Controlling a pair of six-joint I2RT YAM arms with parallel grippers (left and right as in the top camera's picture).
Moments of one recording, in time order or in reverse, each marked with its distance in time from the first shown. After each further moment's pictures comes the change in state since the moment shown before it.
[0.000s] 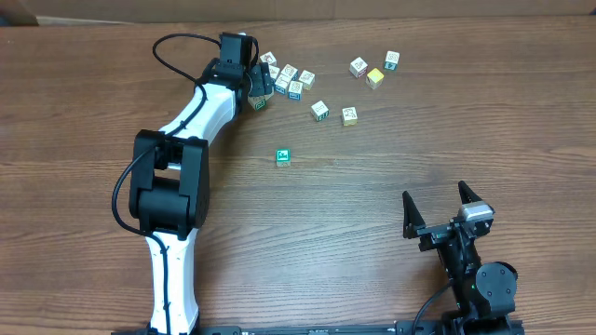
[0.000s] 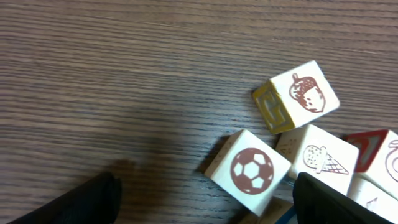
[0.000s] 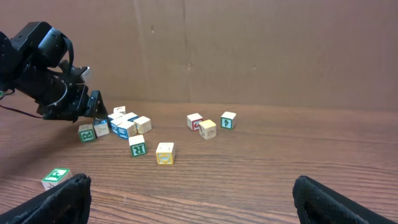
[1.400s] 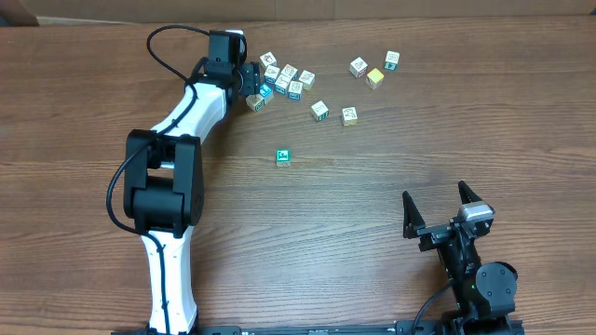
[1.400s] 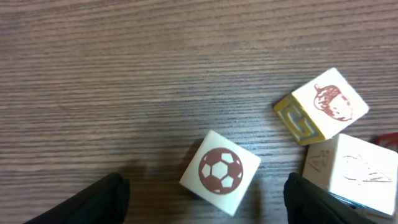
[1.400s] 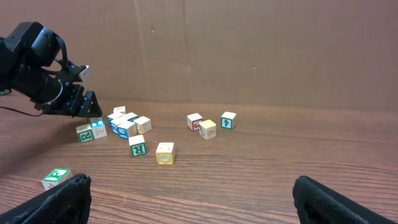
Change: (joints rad) left arm 0.040 0.013 -0.004 0.068 0.046 0.183; right arm 0.000 0.000 0.000 0.000 0.000 0.000
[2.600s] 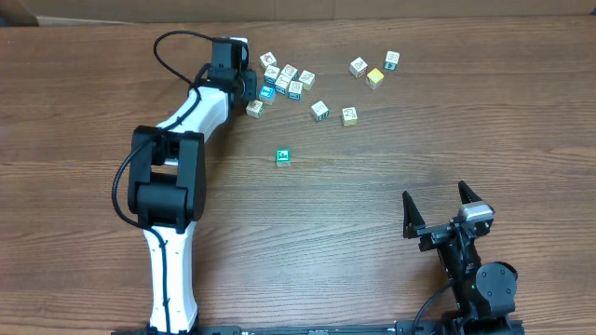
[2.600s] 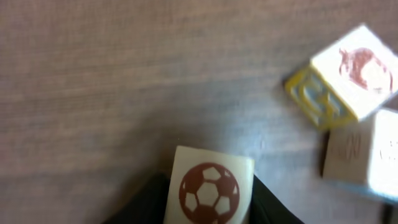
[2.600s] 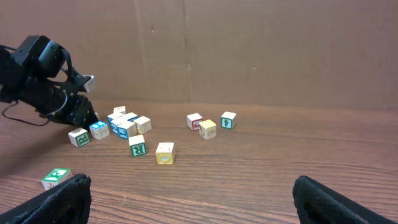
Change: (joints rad) left arm 0.000 0.026 -0.007 -0.007 0.010 0.048; right arm 0.000 0.000 0.000 0.000 0.000 0.000
